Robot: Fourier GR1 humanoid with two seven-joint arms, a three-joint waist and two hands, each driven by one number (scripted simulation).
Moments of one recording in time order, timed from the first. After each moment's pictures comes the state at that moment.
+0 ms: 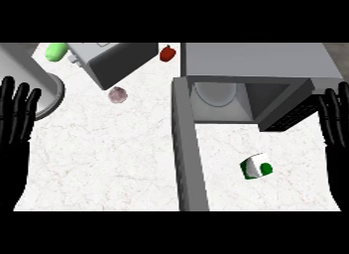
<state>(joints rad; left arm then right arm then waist) 0.00 0.11 0.01 -2.10 0.00 -0.01 -0.04 0.03 -0.08 0.02 -2.10 -0.02 -0.01 -0.01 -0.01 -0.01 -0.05</state>
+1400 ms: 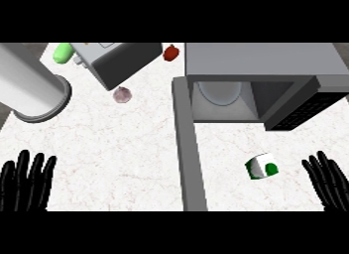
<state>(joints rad) 0.50 0.01 -0.18 -2.17 0.17 0.01 -0.21 0.46 -0.11 -0.01 -2.03 -0.10 0.31 -0.24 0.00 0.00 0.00</state>
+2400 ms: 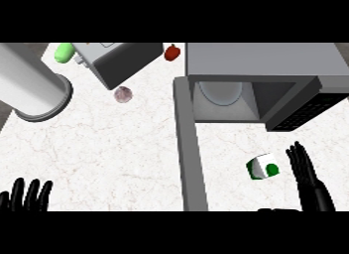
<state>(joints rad) 0.68 0.03 -0.21 -2.16 0.19 -0.06 -0.37 0.18 -0.08 -0.14 -1.31 0.05 0.19 -0.61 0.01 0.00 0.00</state>
